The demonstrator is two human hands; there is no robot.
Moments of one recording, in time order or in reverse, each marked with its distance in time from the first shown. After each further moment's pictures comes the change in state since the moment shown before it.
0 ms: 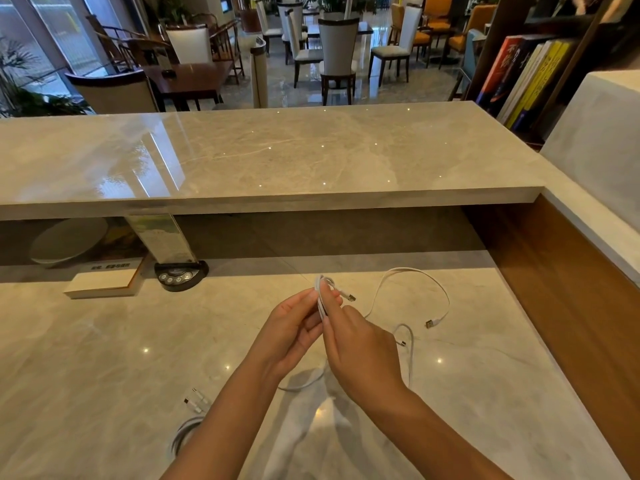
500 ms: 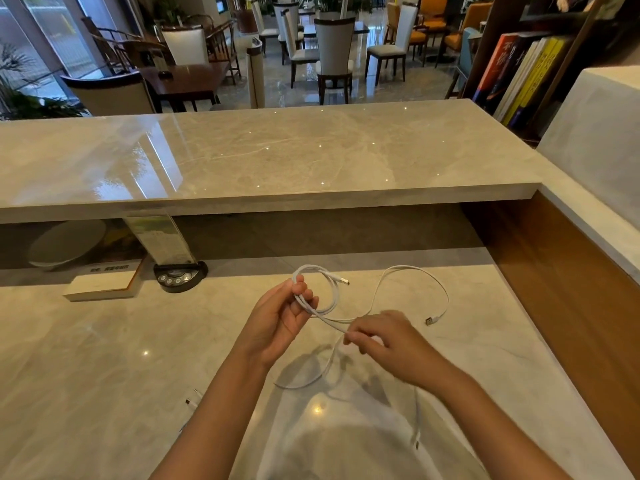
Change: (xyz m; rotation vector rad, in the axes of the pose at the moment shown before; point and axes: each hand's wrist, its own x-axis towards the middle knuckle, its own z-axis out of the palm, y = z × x) left_hand 0.005 0.015 -0.010 -0.290 0.019 0.004; right_hand 0.006 0.057 -0.020 0.366 -0.423 0.023
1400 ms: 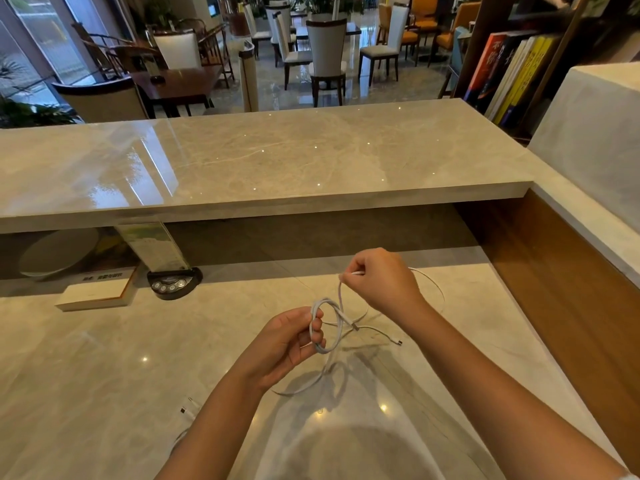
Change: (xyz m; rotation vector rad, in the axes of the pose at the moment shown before) left_hand -0.003 -0.016 -0.016 0.393 -0.112 -0.181; right_hand 0.062 -0.032 -0.043 -0.173 0.252 0.315
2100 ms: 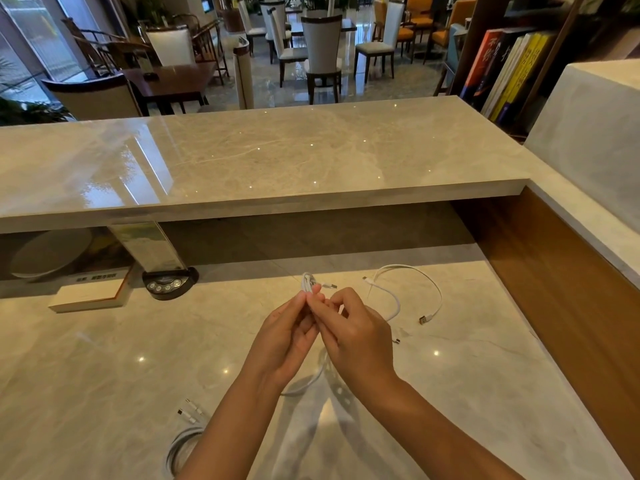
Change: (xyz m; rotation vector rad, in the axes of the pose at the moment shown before) left_hand -0.002 0.002 0.028 -0.269 0.174 0.158; right_hand -0.059 0.005 0.069 -0.042 0.524 -0.474
